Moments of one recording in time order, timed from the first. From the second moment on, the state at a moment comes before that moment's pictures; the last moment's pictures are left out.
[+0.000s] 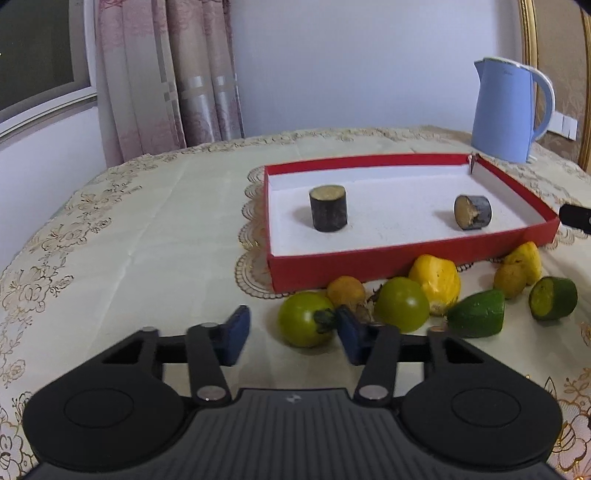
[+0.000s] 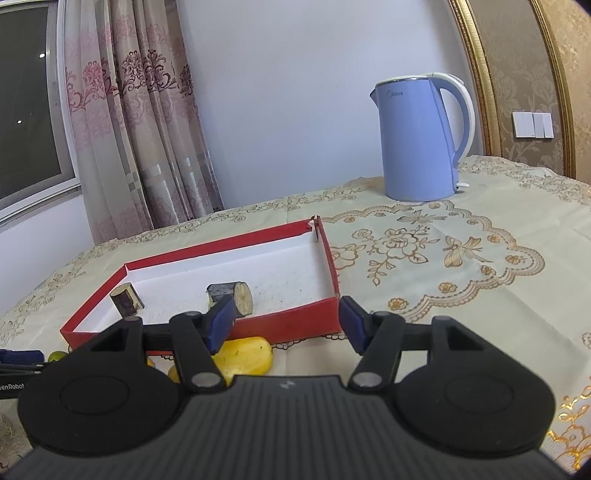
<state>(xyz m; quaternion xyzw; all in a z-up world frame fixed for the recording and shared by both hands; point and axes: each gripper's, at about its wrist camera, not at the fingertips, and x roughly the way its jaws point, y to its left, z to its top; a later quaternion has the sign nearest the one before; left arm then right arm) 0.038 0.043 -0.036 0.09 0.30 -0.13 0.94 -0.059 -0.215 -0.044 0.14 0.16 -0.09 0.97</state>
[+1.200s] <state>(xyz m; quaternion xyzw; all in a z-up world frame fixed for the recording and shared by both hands) 0.043 0.070 -0.040 -0.01 0.31 -0.13 0.94 -0.076 -0.169 -0.046 0.10 0.24 -0.03 0.96</state>
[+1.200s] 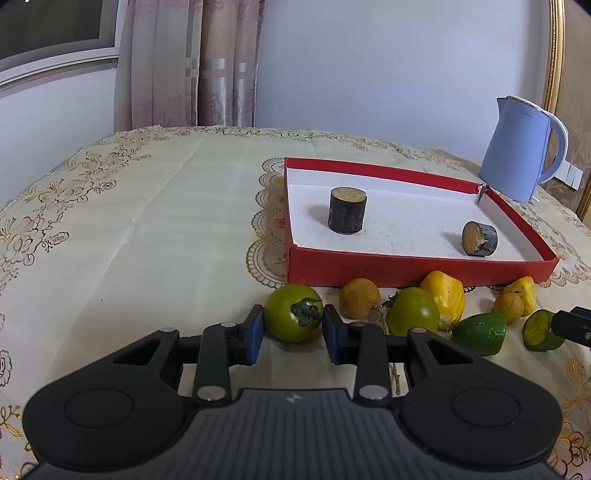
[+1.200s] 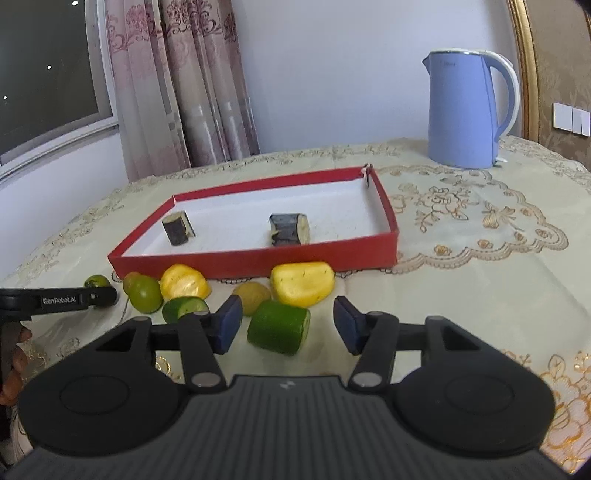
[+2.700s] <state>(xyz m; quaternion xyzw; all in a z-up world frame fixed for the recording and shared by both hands) 0.041 0.050 -0.019 0.02 0.30 -0.12 0.95 -0.067 -0.180 -0.060 0.13 0.23 -0.05 0.96</state>
